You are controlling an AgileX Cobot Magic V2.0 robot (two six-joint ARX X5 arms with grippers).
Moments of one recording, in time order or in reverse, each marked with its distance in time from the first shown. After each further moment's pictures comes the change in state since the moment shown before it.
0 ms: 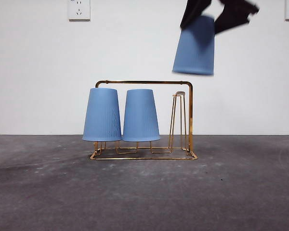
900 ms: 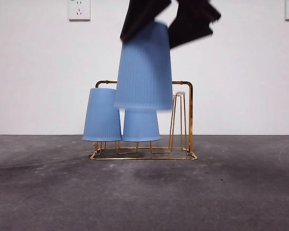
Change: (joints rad) left arm 0.000 0.000 0.000 0.001 0.000 0.002; right arm 0.443 -0.124 -0.370 0.164 0.156 0.019
